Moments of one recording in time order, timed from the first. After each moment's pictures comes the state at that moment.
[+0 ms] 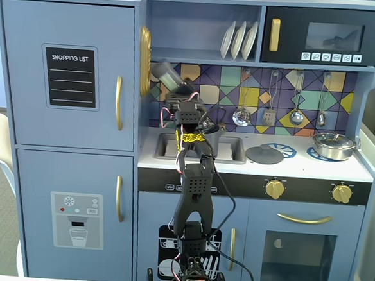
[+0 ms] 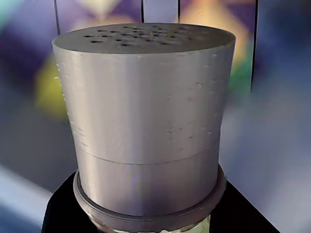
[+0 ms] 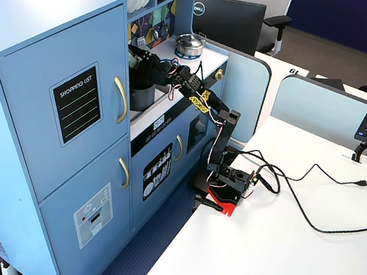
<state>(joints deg) -6.8 102.9 64.5 37.2 53.6</state>
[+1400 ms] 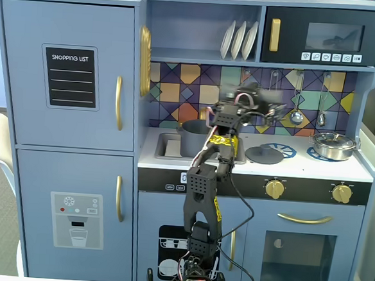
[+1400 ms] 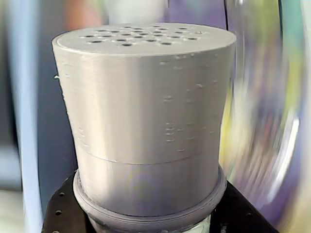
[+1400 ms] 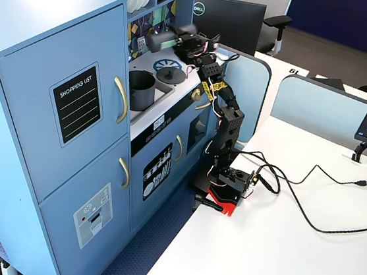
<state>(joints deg) 32.7 102.3 64.7 40.5 -2.0</state>
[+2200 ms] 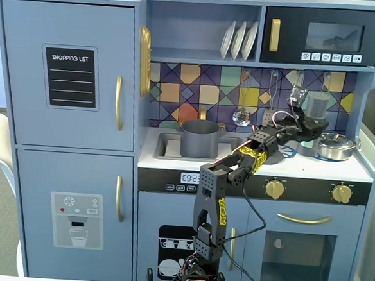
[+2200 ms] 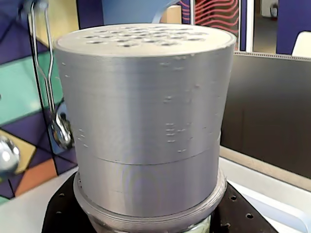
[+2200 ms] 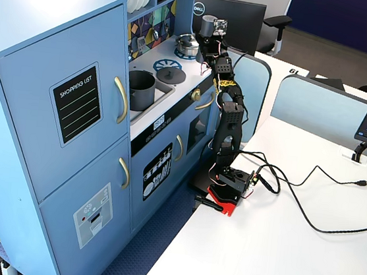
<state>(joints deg) 52.9 91.7 74.3 15.1 -81.1</state>
